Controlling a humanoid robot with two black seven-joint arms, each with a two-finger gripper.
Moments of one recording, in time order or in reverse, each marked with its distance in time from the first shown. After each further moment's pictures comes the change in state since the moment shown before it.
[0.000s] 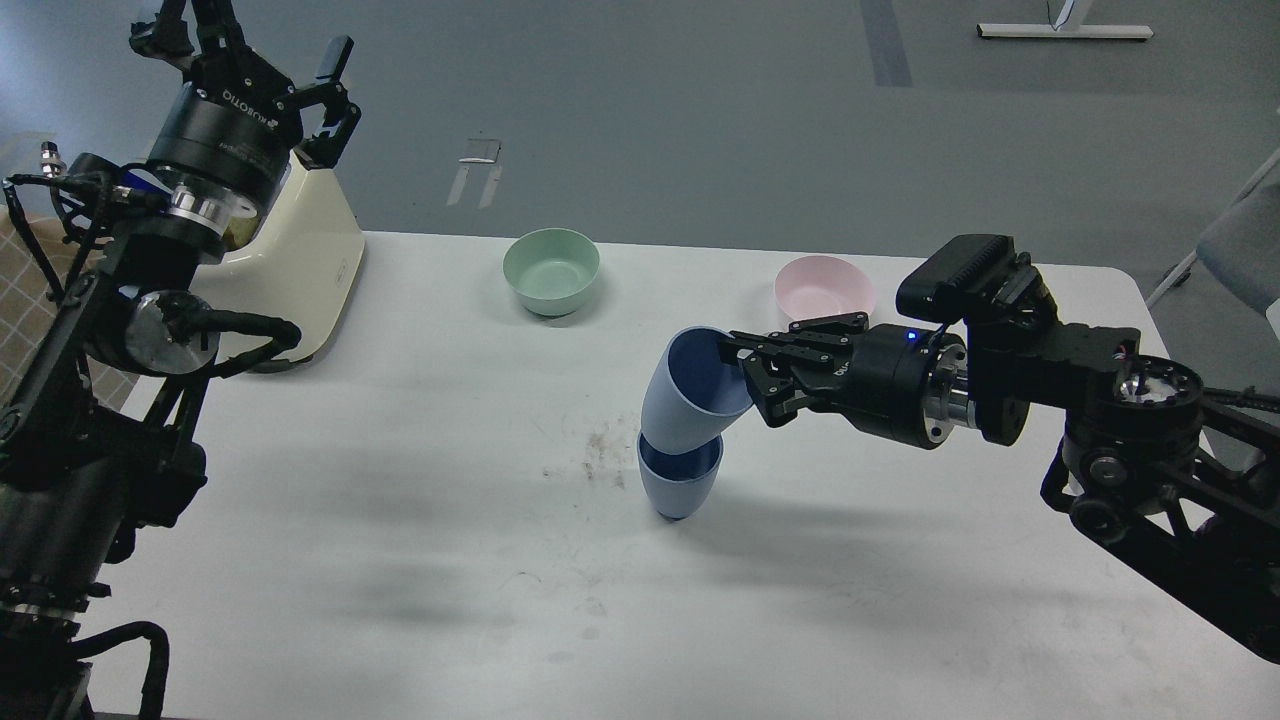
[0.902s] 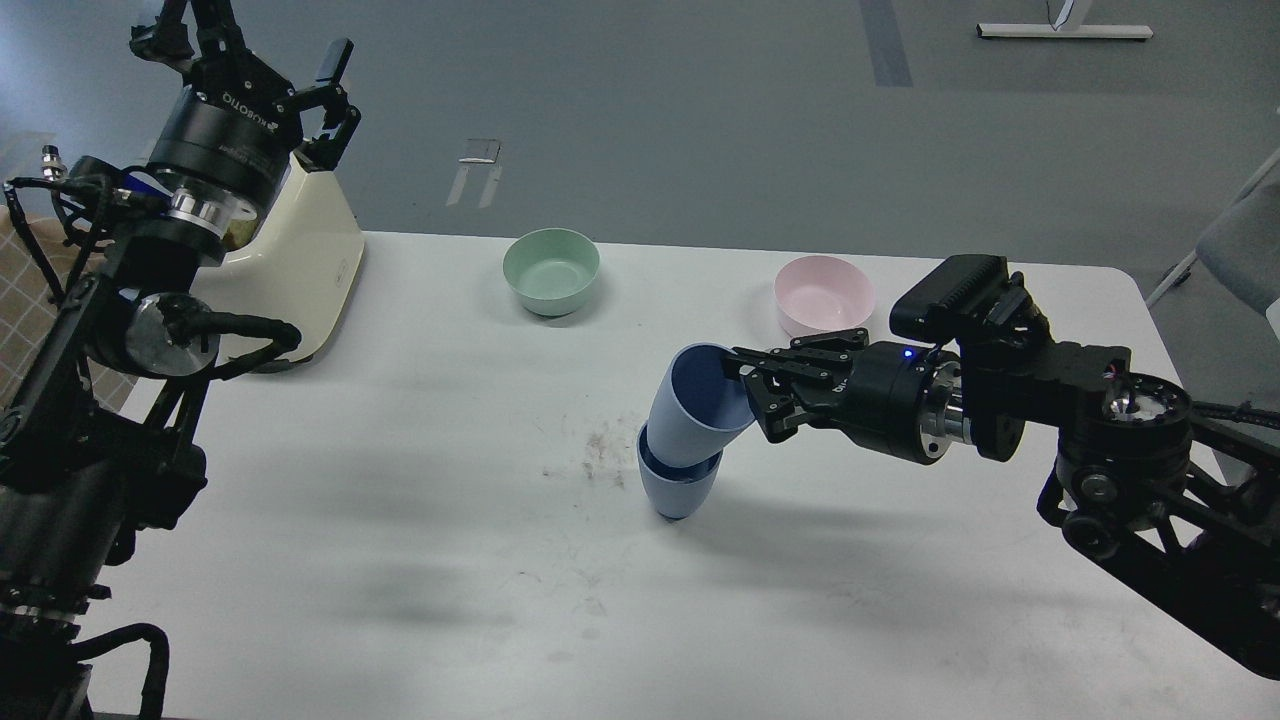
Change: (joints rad) left arm 0.004 0.000 -0.001 0.000 -0.001 0.000 -0.001; right arm -0.028 0.007 -0.002 -0.001 -0.033 -0.001 -0.009
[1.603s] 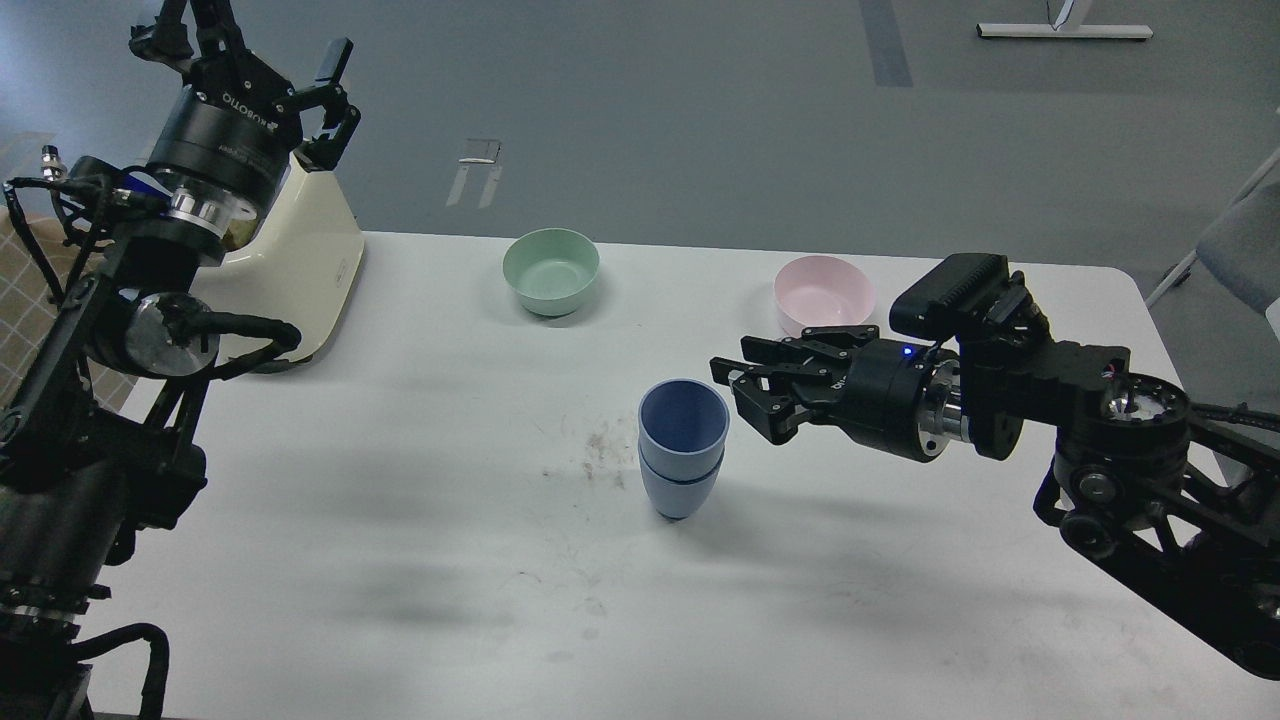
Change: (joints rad) left arm -0.001 0.000 0.000 0.000 0.000 0.000 0.000; right arm -0.005 0.015 0.016 0.000 0.003 0.000 -0.006
